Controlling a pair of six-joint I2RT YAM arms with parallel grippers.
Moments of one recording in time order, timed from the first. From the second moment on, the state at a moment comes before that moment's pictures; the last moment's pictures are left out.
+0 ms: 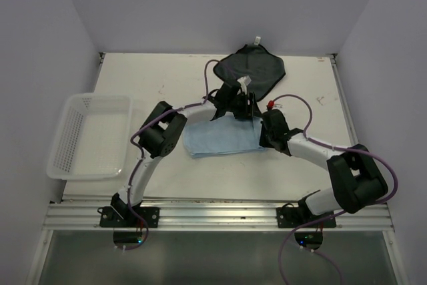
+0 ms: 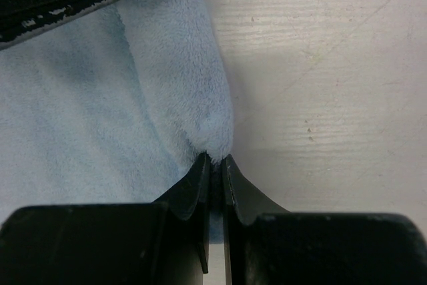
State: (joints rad) left arm -0.70 2.35 1.70 0.04 0.39 -0.71; right arm 0.45 1.44 0.66 -0.16 0.21 0.51
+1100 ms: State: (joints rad) left arm -0.72 2.23 1.64 0.14 0.46 -0.80; right arm 0.53 1.44 0.70 -0.26 0.40 0.49
